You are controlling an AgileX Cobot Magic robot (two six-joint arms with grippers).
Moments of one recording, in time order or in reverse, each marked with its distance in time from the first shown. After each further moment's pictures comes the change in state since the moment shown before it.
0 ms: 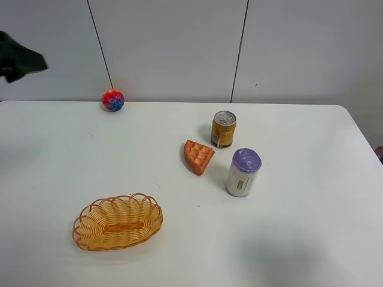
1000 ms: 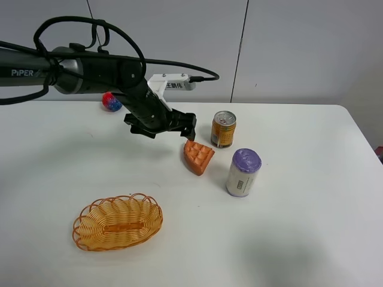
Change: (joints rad) left arm -0.386 0.992 -0.581 0.048 0.156 0.004; right arm 0.000 0.000 0.000 0.000 0.000 0.000
